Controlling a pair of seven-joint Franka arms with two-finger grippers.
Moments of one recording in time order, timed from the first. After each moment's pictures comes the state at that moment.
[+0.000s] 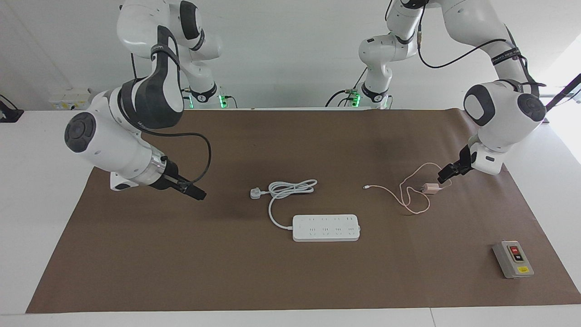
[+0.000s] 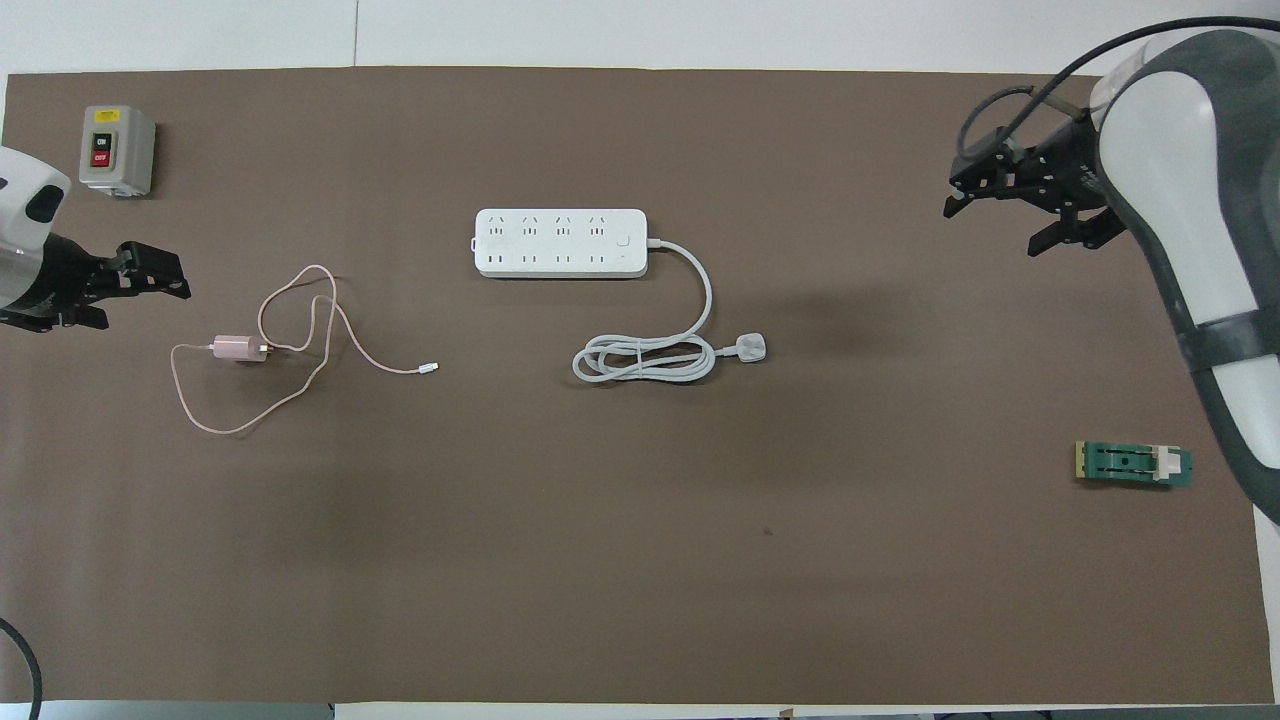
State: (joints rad) left arm 0.13 0.16 -0.03 -1.80 -0.03 1.97 -0.16; right arm 0.06 0.44 -0.11 -1.27 0.22 1.55 0.25
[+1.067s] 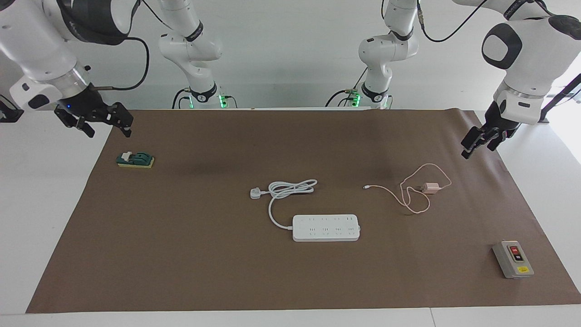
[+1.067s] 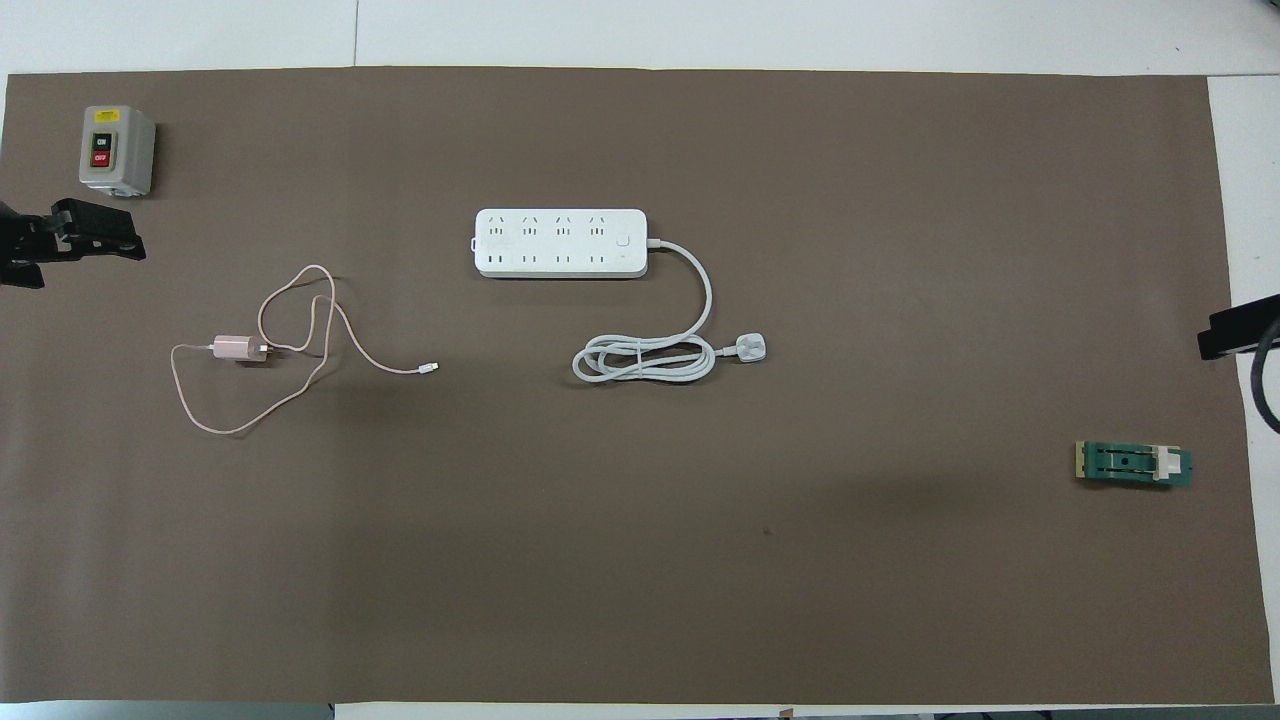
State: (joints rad) left arm 0.08 0.05 -0.05 -1.72 0.01 1.88 -0.17; right arm -0.10 -0.06 -0.02 -1.64 -0.06 1.50 -0.13
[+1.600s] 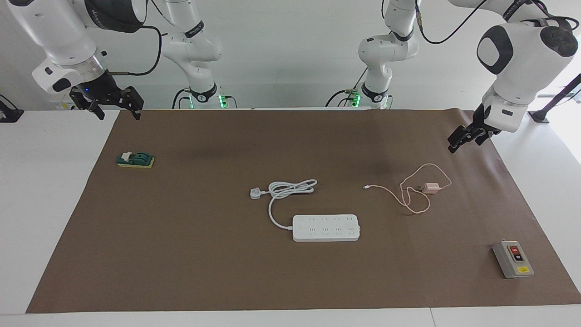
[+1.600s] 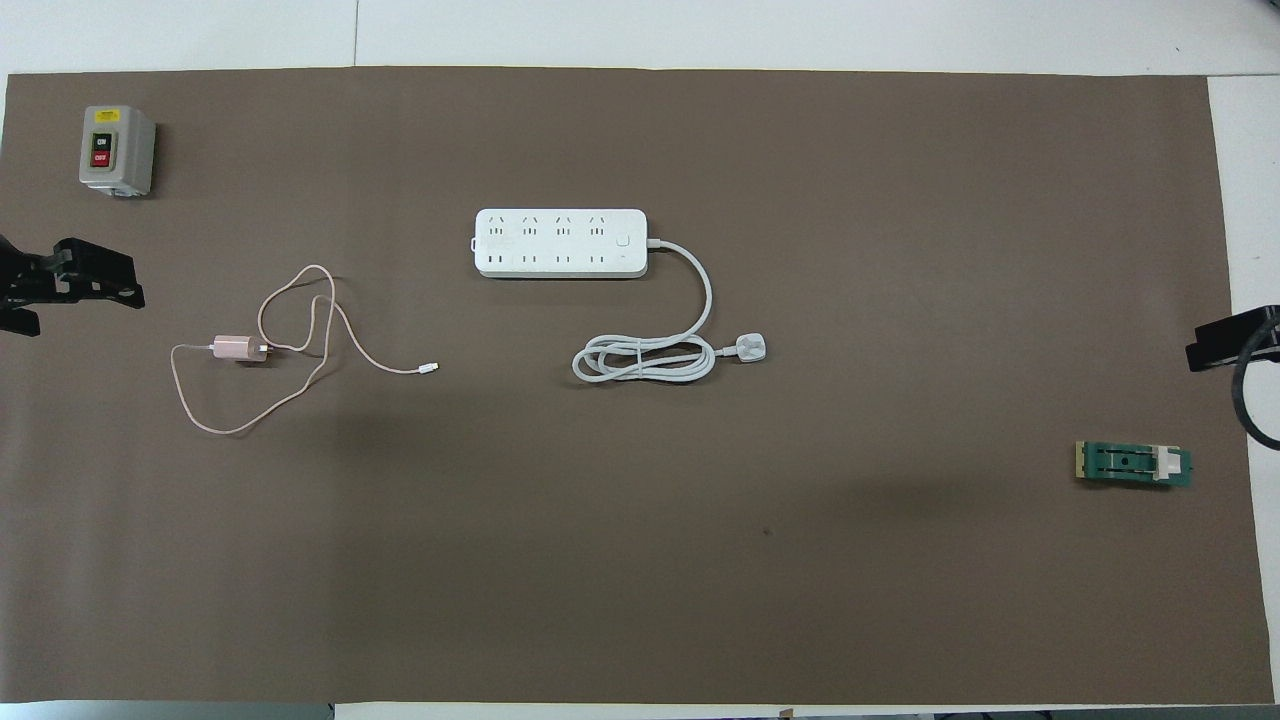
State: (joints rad) left arm 0.08 0.00 -0.04 -1.70 0.02 1.66 -0.16; right arm -0.11 -0.05 0.00 -1.64 -0.06 1.51 -0.13
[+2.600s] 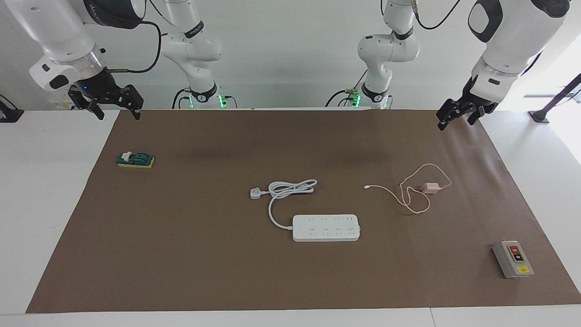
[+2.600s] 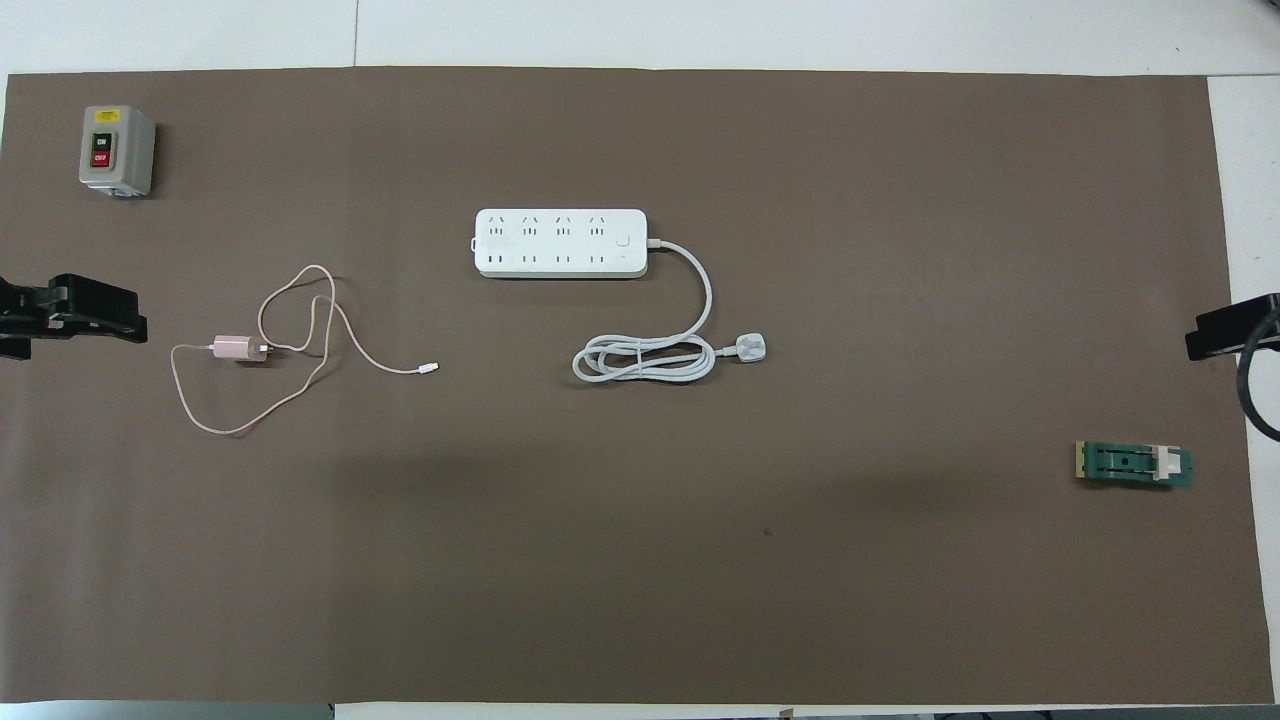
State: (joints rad) left arm -0.10 -0.06 0.07 -1.70 0.02 1.60 -0.09; right arm -0.11 -0.05 0.00 -1.63 -0.05 1.50 -0.12
